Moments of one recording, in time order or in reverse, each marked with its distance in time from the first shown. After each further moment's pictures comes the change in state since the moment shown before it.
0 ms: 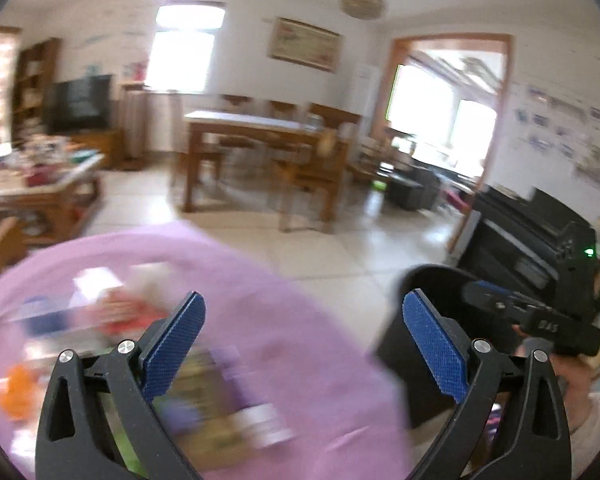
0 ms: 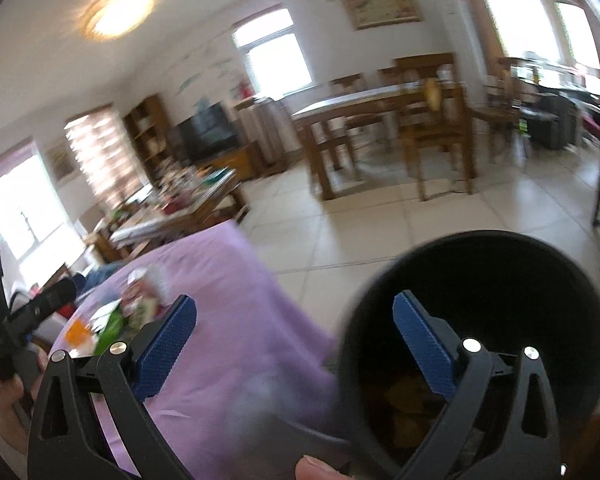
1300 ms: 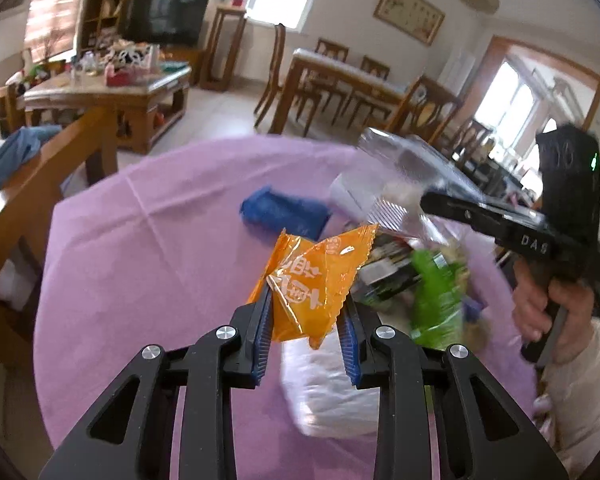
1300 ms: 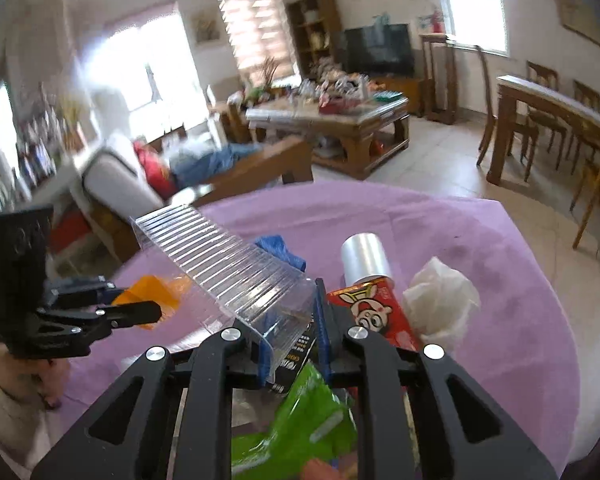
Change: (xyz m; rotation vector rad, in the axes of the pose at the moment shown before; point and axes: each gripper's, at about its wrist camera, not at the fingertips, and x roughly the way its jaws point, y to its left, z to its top) left arm -0.073 0.228 -0.045 -0.245 0.201 0.118; right arm 0.161 0.251 0.004 -0.381 0.288 0.407
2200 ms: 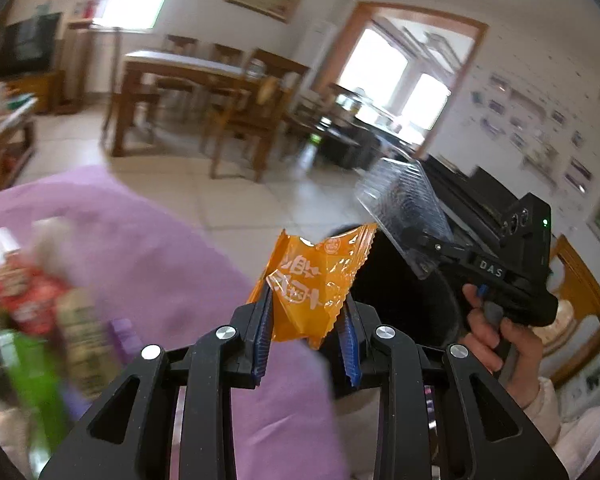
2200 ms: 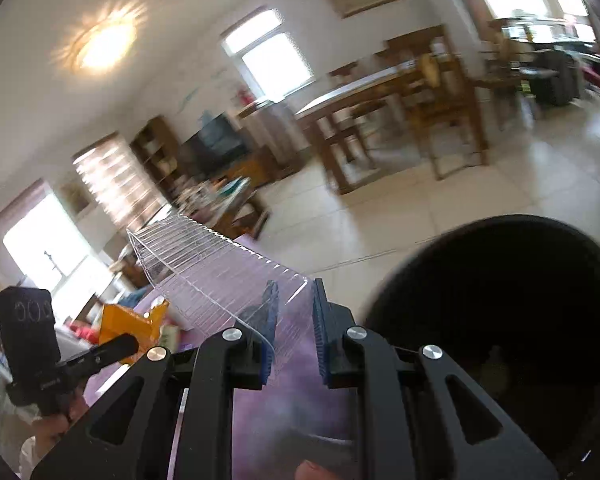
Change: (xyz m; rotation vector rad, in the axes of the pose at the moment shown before) left arm 0.104 -0.302 0.001 0.260 0.070 -0.437; right arm -0.252 -0.190 -0.146 0.553 -0.364 -0.332
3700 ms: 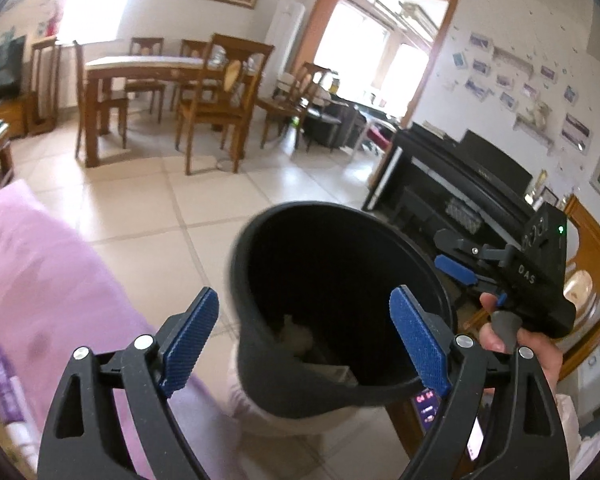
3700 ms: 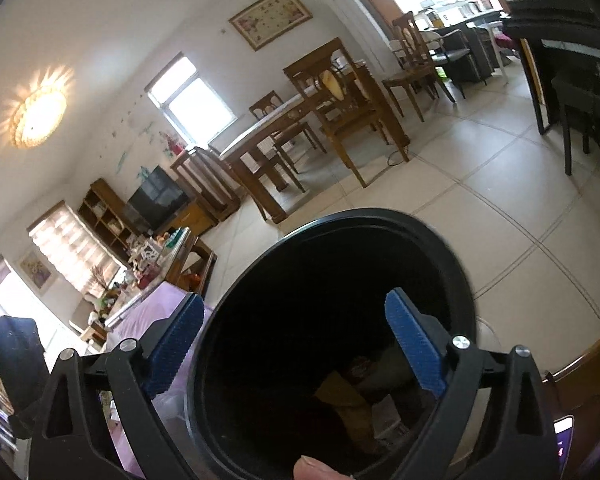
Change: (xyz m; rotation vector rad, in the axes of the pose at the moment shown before) left arm 0.100 -0.094 -0.018 0.090 0.030 0.030; right arm -0.067 -0.113 -0.030 0.197 -0.108 -0.148
